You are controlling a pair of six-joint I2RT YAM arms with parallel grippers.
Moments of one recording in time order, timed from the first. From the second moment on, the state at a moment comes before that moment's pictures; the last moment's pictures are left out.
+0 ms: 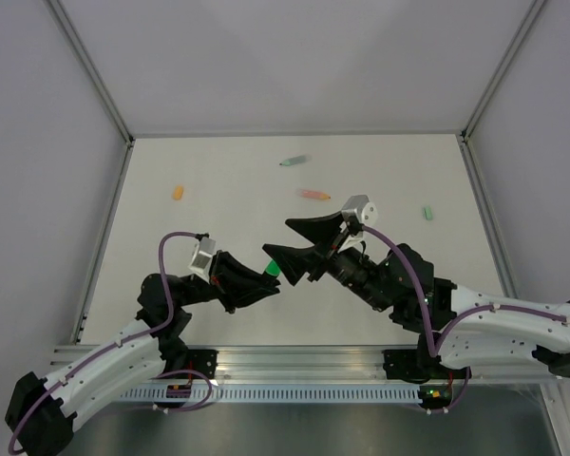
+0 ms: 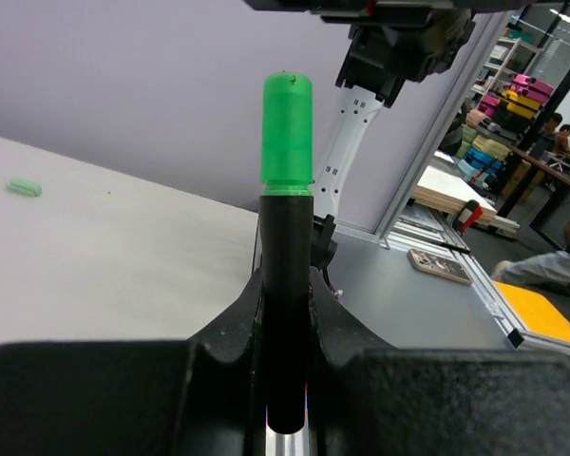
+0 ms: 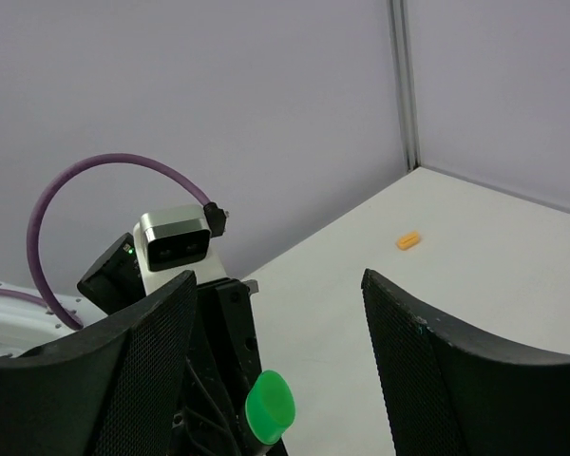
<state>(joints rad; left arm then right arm) -0.72 0.62 0.27 0.80 0.71 -0.64 1.33 0.98 0.97 0.28 0.38 0.19</state>
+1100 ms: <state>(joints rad) -0.72 0.53 0.19 0.94 0.72 -0.68 1.34 1.13 0.91 0.48 0.12 0.19</state>
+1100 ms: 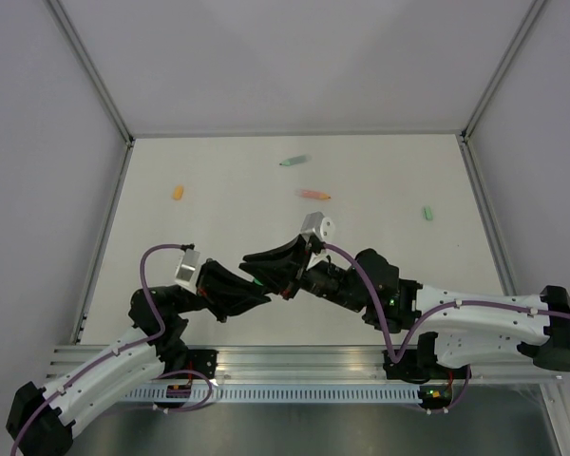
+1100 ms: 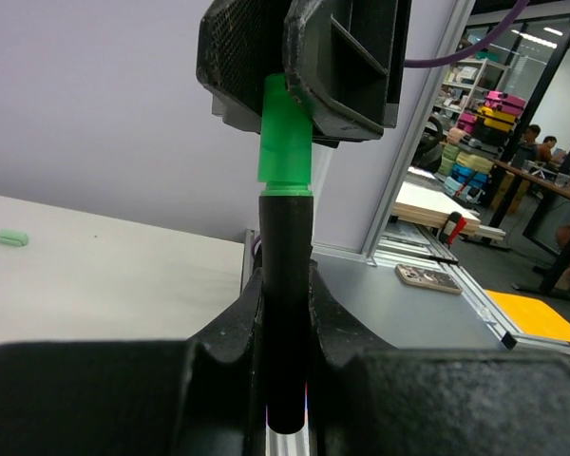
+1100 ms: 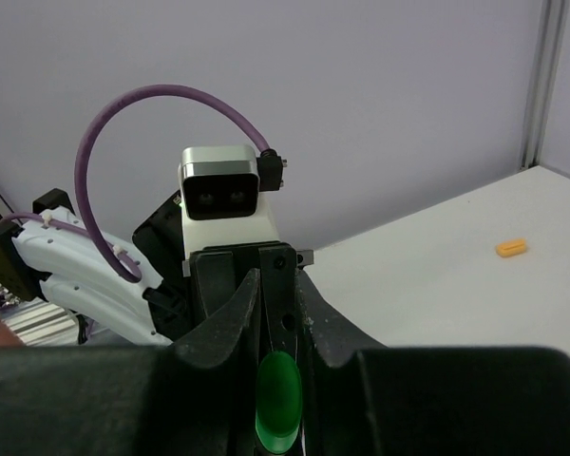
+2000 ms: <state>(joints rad) -0.72 0.55 0.21 1.05 0.82 -0.84 1.33 1.16 0.83 0.70 -0.02 0.37</state>
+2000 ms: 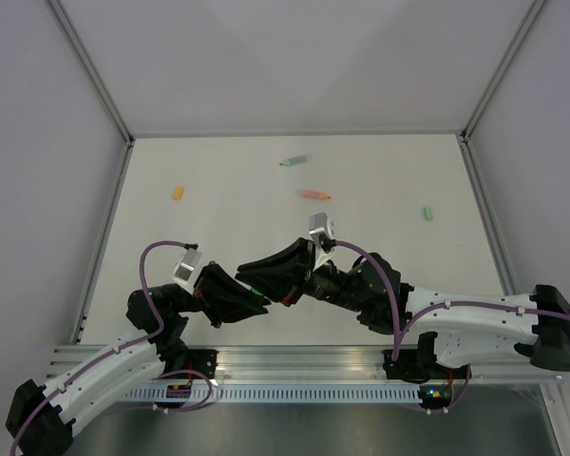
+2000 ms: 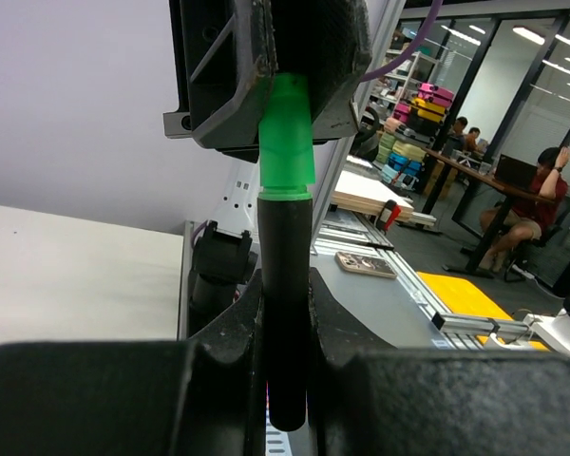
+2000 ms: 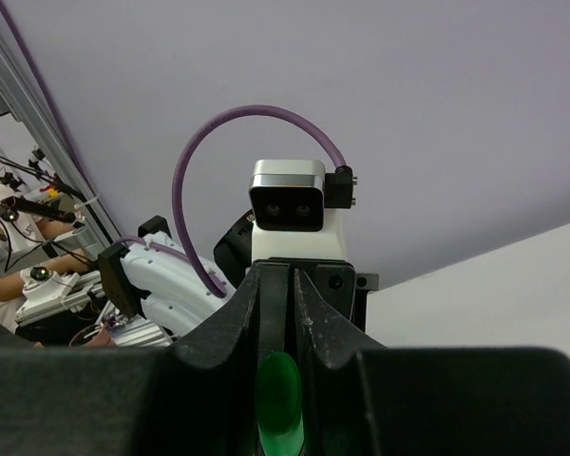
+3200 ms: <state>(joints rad) -0.74 0.45 0.40 0.31 0.76 -0.59 1.33 1.15 0.84 0.54 0.14 0.34</state>
